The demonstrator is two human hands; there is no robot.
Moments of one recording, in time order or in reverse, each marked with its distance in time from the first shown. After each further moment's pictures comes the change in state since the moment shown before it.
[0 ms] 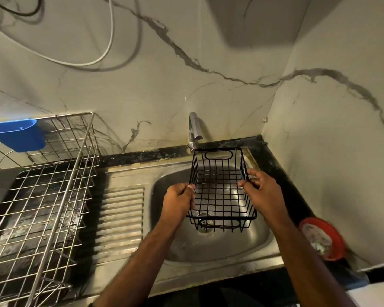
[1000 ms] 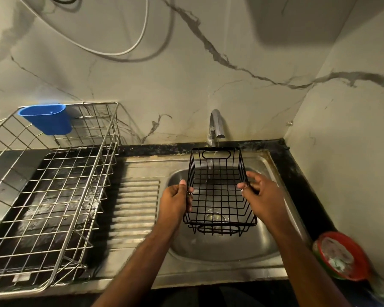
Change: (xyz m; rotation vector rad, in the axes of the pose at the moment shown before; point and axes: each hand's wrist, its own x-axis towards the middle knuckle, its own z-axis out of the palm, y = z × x) left_hand -0.009 -0.012 -0.038 -0.213 0.139 -0.105; right_hand -0.009 -0.017 0.032 -0.065 -0.103 -0.146
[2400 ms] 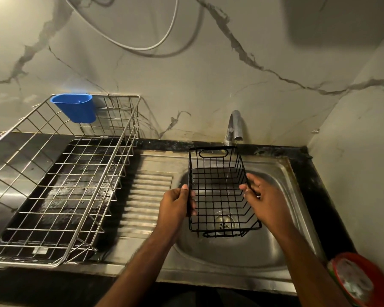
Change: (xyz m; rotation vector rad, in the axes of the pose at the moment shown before) left_hand -0.020 0.005 -0.015 -0.060 0.081 -0.016; right_hand 0.023 0.007 0.019 -0.095 -0.189 -0.123
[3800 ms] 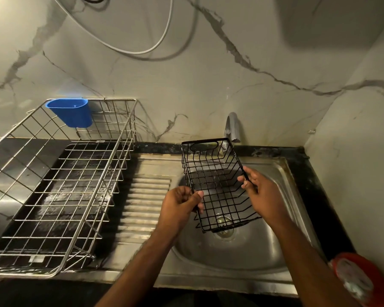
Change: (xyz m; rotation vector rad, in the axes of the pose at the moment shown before) left_hand -0.003 0.011 0.002 0.067 -0.155 0.150; right_hand 0.031 0.013 0.007 0.110 0.054 -0.101
